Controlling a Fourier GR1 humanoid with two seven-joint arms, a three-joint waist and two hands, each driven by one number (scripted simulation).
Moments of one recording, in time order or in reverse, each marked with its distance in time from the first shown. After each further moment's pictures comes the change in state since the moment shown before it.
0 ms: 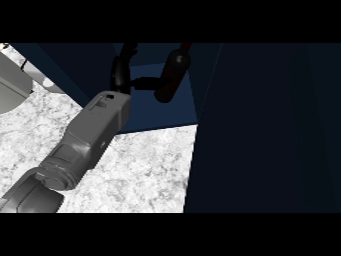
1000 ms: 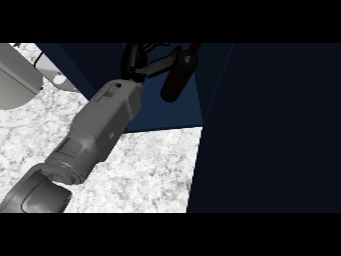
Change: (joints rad) left arm -0.063 -0.034 0.105 -0.075 0.085 -0.305 -0.089; right arm 0.048 -0.033 -0.023 -0.006 -0.009 0.010 -0.033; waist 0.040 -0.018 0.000
